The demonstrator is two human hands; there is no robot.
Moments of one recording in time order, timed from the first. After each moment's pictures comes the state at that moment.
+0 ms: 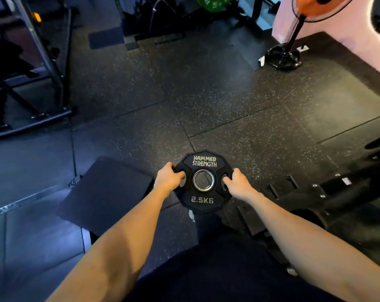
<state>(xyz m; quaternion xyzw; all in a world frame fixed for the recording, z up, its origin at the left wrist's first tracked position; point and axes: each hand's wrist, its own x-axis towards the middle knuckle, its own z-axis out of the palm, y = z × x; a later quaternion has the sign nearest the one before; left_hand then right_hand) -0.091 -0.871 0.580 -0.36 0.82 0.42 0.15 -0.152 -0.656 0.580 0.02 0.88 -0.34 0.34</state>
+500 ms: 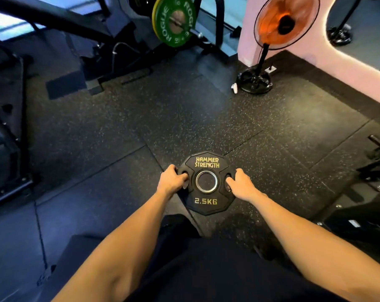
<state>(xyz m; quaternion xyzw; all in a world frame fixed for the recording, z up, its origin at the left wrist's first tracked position) -0.473 -0.930 0.600 -0.26 0.85 0.42 0.16 -0.495 -0.709 0.605 0.09 0.88 -0.36 0.28</state>
